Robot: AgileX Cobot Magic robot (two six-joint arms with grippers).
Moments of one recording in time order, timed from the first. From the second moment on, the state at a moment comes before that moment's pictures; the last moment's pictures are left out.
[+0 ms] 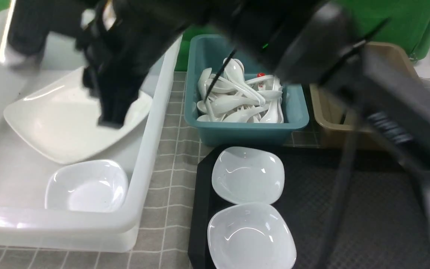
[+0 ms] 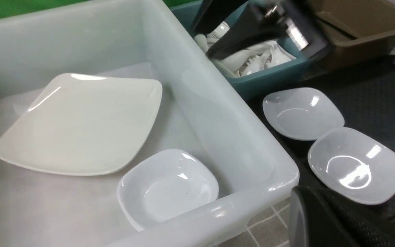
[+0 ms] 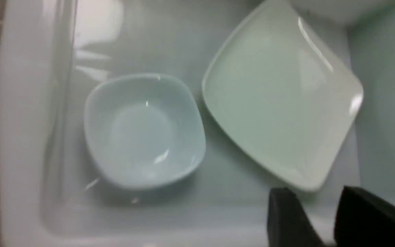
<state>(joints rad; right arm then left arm) 0.96 2.13 -2.49 -0.06 1.14 -0.61 -0.46 0.34 -0.83 0.02 0.99 0.05</state>
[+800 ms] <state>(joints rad) 0.86 0.78 -1.04 -0.23 1.14 0.22 -0.86 1.49 -1.14 -0.19 0.83 0.29</state>
